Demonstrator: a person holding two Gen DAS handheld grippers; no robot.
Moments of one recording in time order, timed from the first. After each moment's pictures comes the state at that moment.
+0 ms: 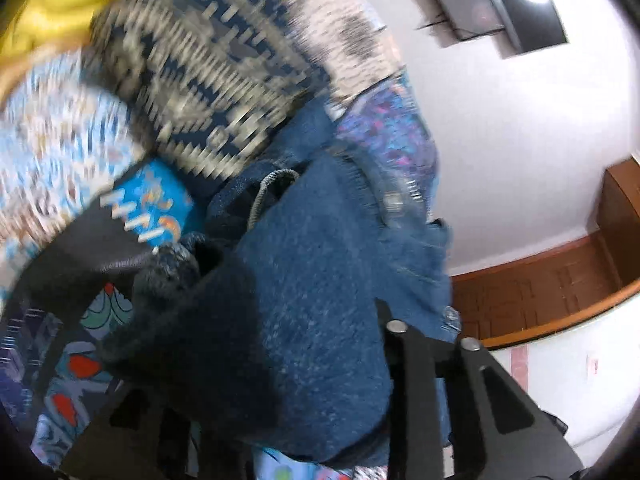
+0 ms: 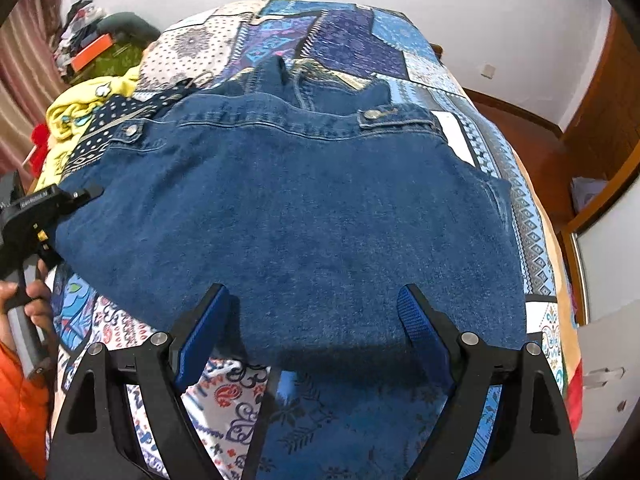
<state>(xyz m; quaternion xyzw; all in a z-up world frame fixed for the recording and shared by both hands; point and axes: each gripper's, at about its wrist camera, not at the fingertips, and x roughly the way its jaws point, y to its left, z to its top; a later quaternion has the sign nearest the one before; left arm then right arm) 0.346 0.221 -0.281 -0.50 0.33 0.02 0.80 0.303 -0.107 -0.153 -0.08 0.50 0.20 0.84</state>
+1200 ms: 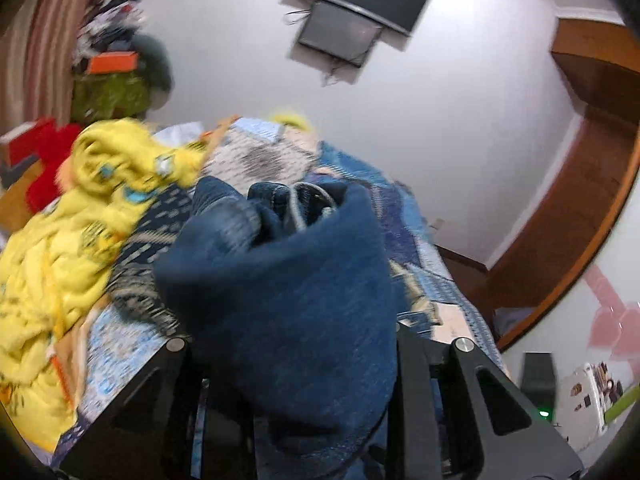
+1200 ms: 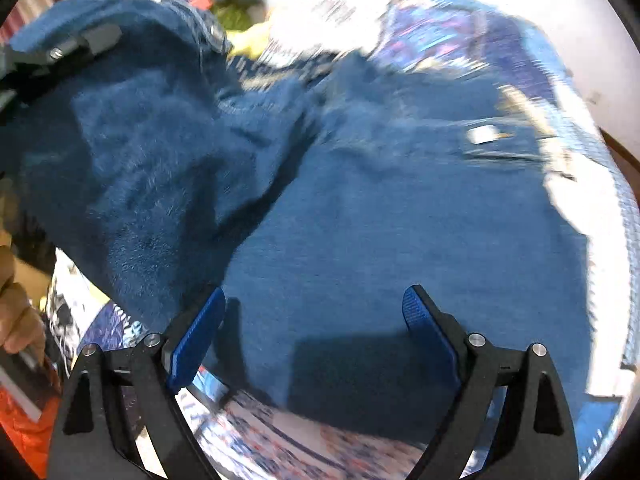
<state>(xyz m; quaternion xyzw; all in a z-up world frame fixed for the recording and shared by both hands) 0.329 0.164 -0.108 -0.23 0.25 0.05 0.94 0.290 -0.015 -0.147 -0.07 0.50 0.34 0.80</state>
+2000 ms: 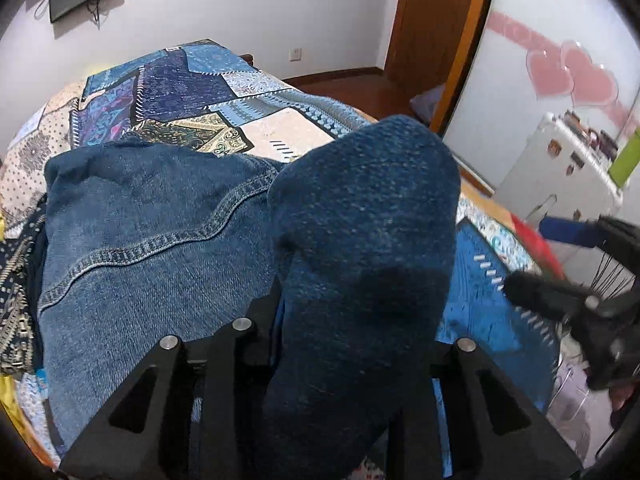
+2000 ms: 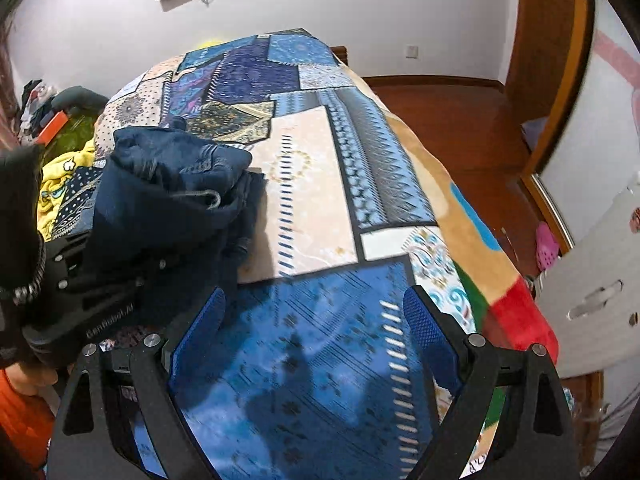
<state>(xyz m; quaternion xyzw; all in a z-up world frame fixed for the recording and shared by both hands) 0.378 -0.108 -0.202 0.04 0.45 -0.19 0.87 0.264 -0.250 -0.131 0.03 0.49 0.10 0.87</state>
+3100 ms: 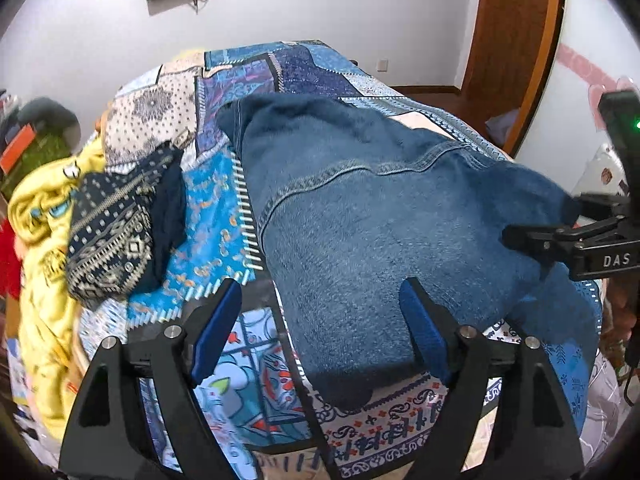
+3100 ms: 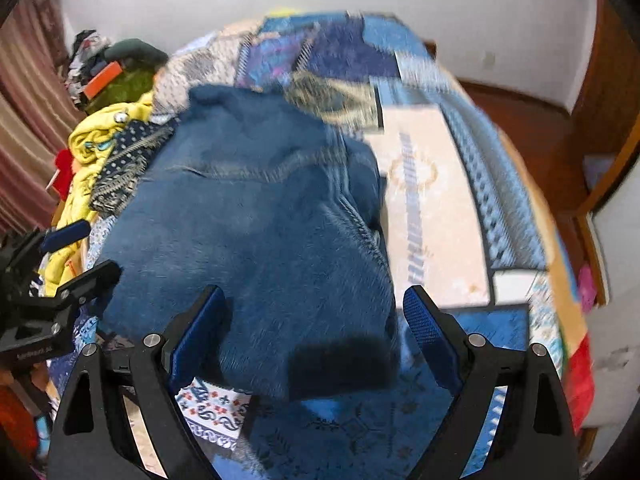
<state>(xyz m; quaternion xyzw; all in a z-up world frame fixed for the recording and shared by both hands) 0.321 0.031 -0.189 0.02 0.44 -0.06 0.90 0.306 -0.155 -0.163 0.01 0.52 0.21 0.83</state>
